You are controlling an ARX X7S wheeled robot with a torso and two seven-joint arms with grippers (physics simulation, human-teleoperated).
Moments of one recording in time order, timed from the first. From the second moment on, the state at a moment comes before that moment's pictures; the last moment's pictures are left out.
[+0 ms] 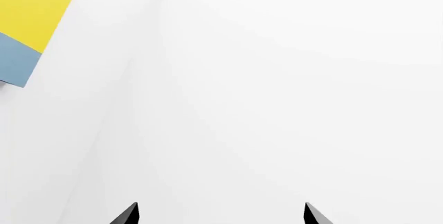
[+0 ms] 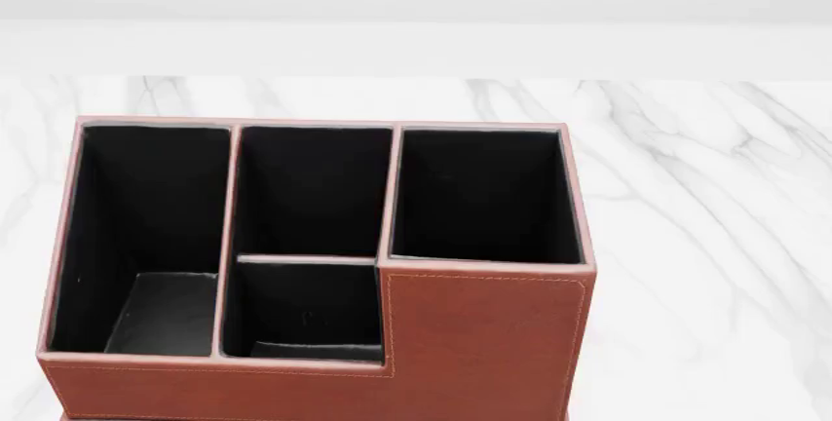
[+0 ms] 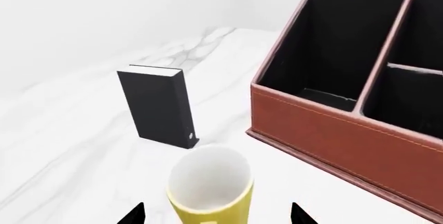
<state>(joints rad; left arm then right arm) 0.79 0.00 -1.29 1.05 -0.44 -0.06 -1.21 0.74 0.31 -1.84 -0.33 0.83 -0.15 0.97</state>
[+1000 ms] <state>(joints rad) 0.79 0.00 -1.27 1.05 -0.42 -0.05 -1.21 0.60 0.24 -1.84 -0.05 0.74 -0.28 0.80</state>
